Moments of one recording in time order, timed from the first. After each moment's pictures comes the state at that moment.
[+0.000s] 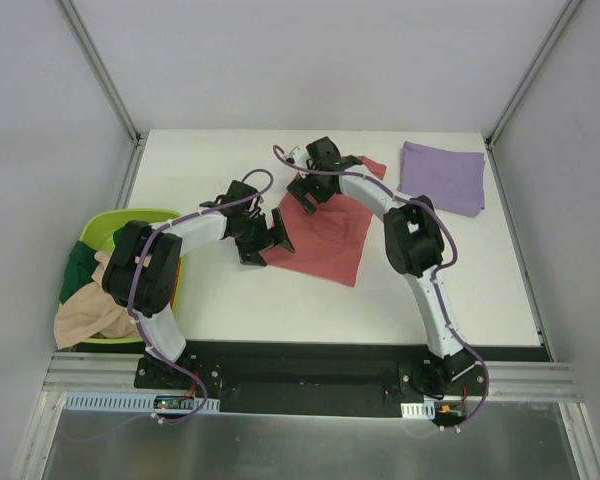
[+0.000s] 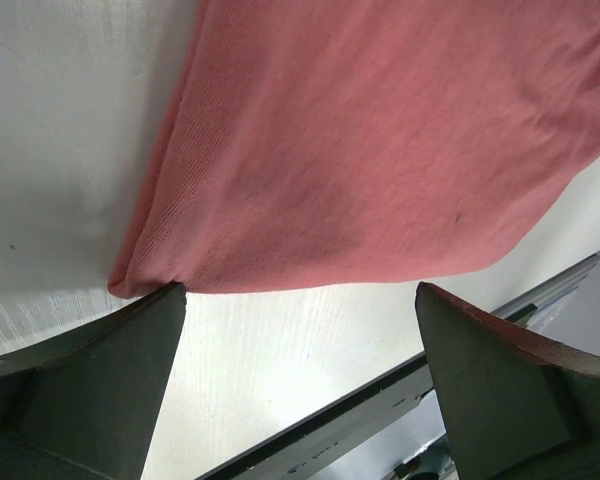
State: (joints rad) left arm -0.38 1.75 1.04 -0.41 0.44 -0.72; right arm 0.57 2.36 2.00 -0.62 -0.06 -0.34
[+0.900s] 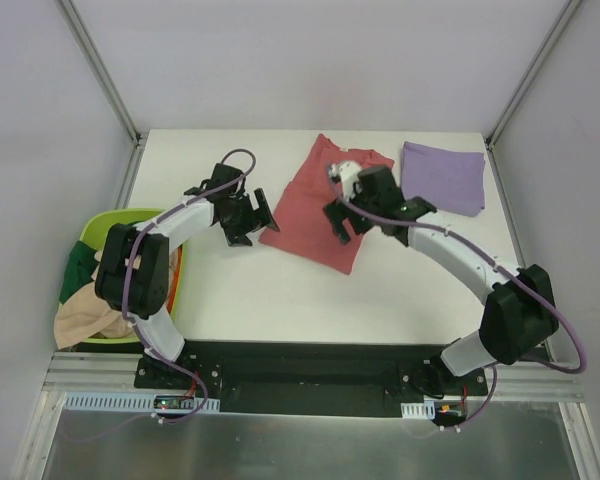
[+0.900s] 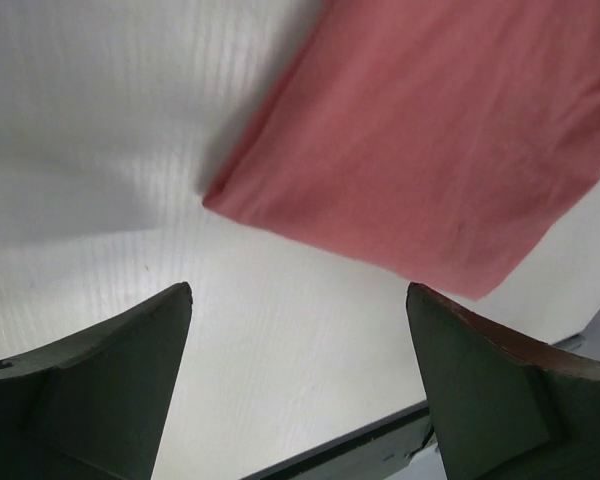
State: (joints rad) left arm -0.31 1.68 1.11 -0.48 0.33 -0.71; right arm 0.55 1.52 1.25 -0.46 -0.05 -0.15
